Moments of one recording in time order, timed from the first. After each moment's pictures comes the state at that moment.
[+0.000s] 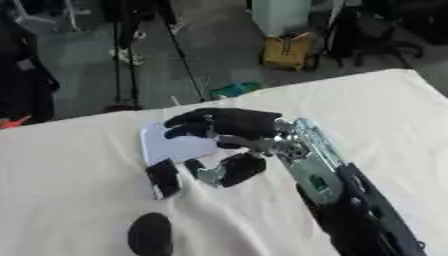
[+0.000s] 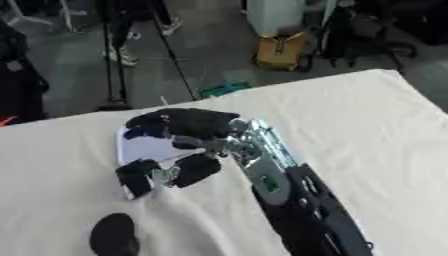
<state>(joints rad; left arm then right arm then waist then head) -0.26 0.25 0.09 -1.99 -0.45 -0.21 0.54 -0.86 -0.16 0.26 -1.43 0.81 -0.53 0.60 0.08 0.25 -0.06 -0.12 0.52</state>
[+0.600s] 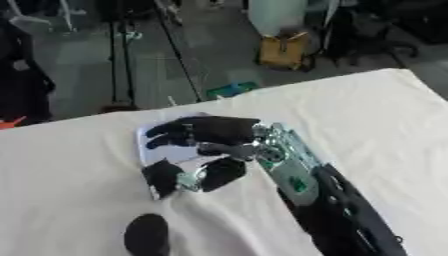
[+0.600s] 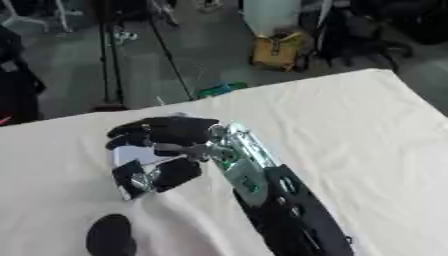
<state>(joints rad) -0.26 0.25 0.09 -1.99 -0.44 -0.21 0.54 -0.89 -0.13 0.29 -1.37 0.77 -0.52 0.61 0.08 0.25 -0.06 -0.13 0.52</state>
